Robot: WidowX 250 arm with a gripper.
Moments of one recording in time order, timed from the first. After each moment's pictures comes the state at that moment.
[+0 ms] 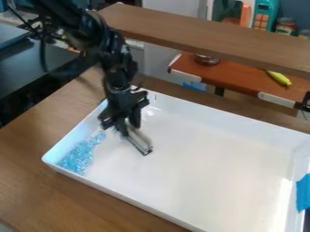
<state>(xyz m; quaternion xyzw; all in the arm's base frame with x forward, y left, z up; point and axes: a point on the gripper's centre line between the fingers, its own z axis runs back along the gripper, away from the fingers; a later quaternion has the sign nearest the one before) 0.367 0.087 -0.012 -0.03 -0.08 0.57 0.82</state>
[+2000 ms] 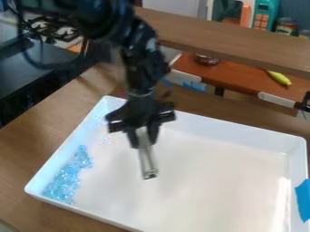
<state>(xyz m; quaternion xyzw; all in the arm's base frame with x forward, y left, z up) 0.331 -0.002 0.047 -0.01 -0.12 0.37 0.92</state>
